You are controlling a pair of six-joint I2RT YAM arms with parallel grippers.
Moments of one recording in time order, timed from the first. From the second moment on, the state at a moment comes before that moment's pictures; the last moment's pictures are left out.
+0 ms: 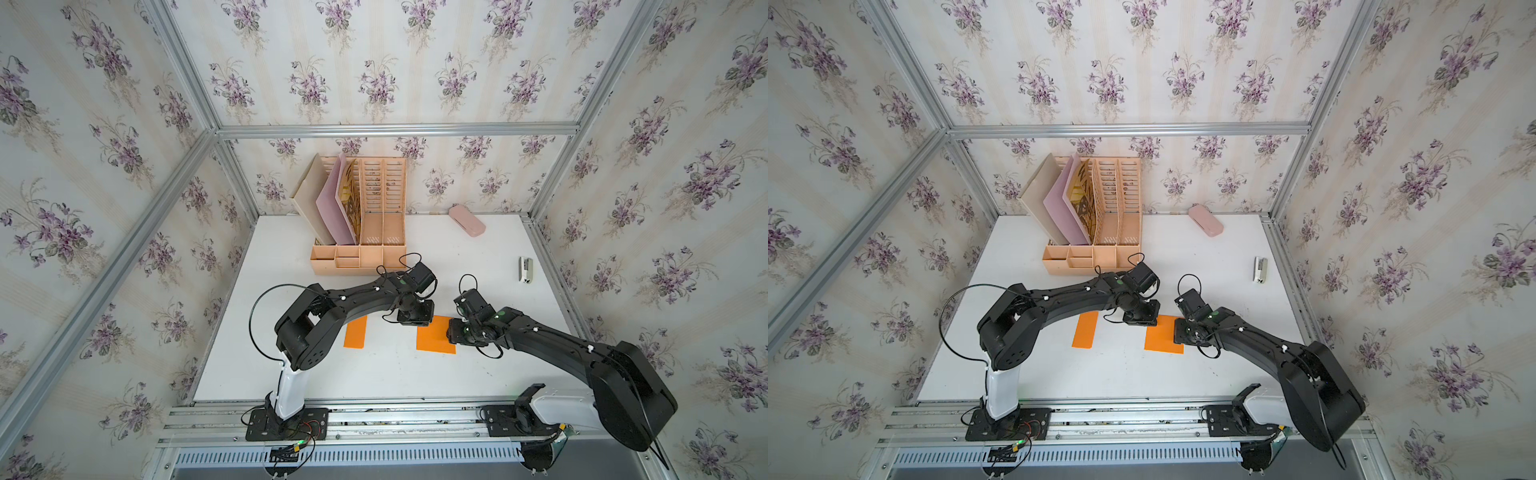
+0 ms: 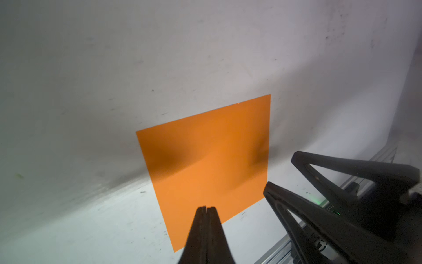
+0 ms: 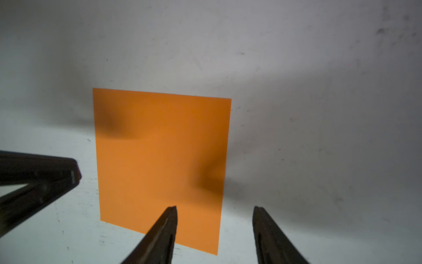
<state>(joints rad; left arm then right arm) -0.84 2.01 1.41 -0.61 0.31 -0.70 0.61 1.31 0.61 -0.51 -0.02 0.65</state>
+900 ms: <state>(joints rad) -0.84 2.05 1.39 -0.60 0.30 -0.71 0.61 1.38 0.60 -0.36 -0.05 0.64</state>
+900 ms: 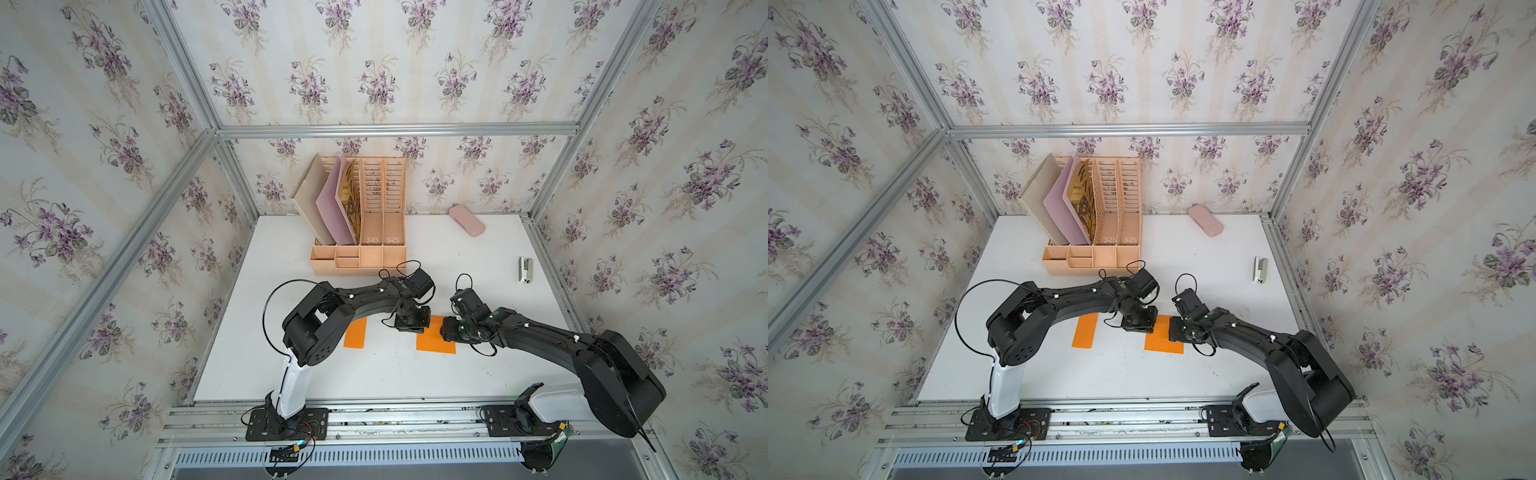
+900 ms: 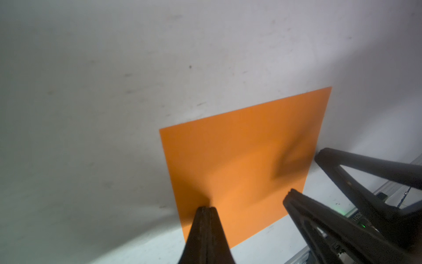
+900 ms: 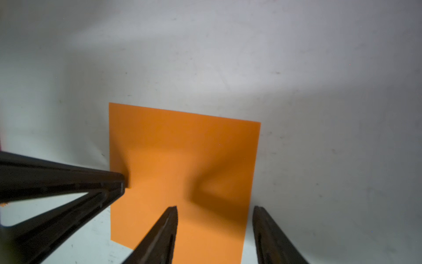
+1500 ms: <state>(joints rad) -0.84 2.07 1.40 -0.59 0.32 -0.71 0.61 1.40 0.57 -0.22 -0.11 0.64</state>
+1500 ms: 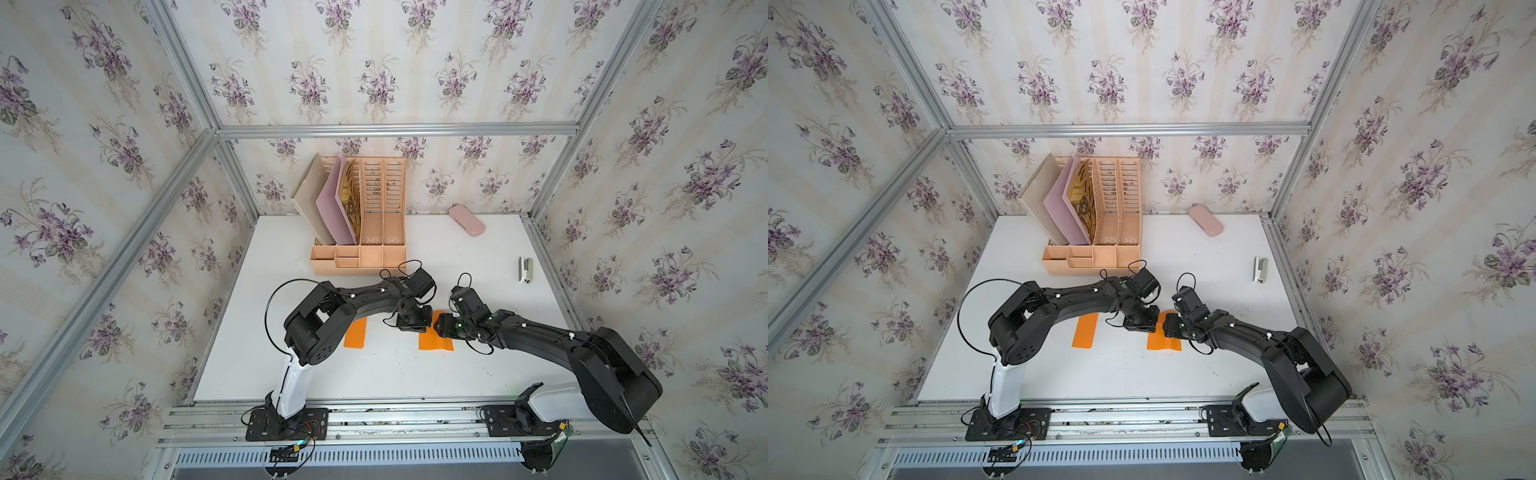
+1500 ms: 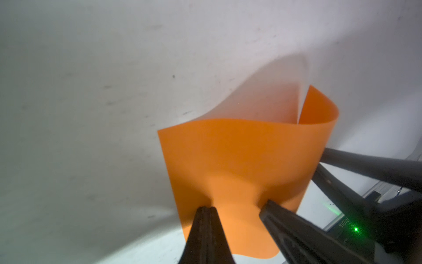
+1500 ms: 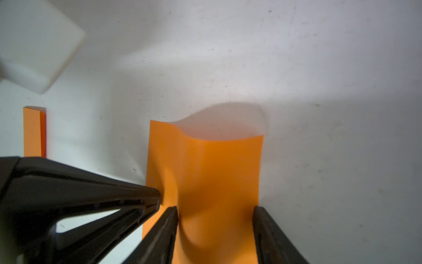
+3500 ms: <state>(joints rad) -0.65 1.14 1.36 -0.55 0.24 -0.15 0.44 1.06 0.95 -0.13 -0.68 0.17</state>
